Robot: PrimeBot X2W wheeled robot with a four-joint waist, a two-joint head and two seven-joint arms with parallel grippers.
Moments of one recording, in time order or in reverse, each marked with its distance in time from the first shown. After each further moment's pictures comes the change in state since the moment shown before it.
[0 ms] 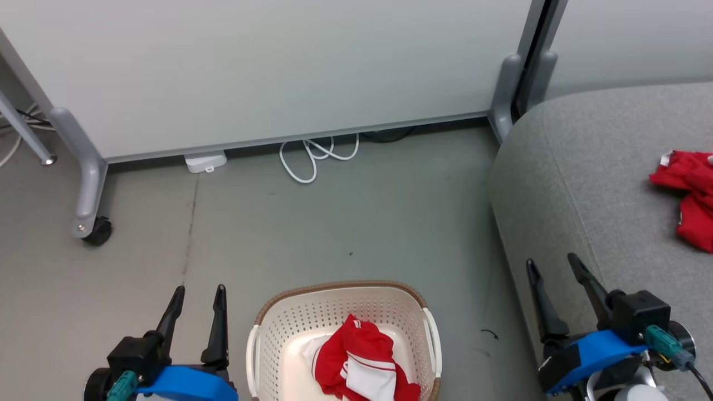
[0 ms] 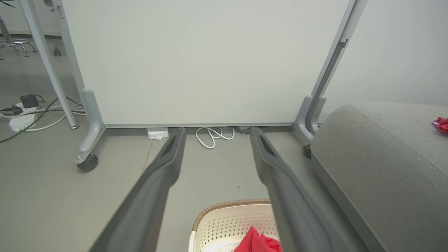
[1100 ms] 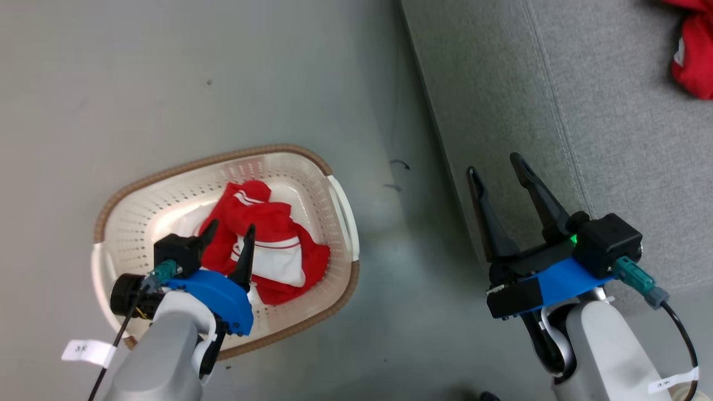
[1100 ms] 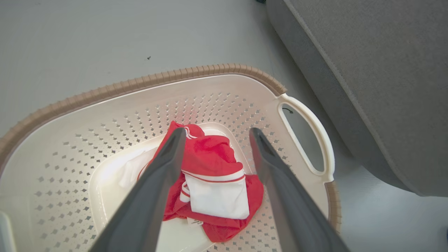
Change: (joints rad) left arm -0.483 0.065 -0.353 0.521 -0.175 0.000 0.000; right arm -0.276 0.000 0.187 0.027 0.081 0.000 -0.118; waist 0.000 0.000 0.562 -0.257
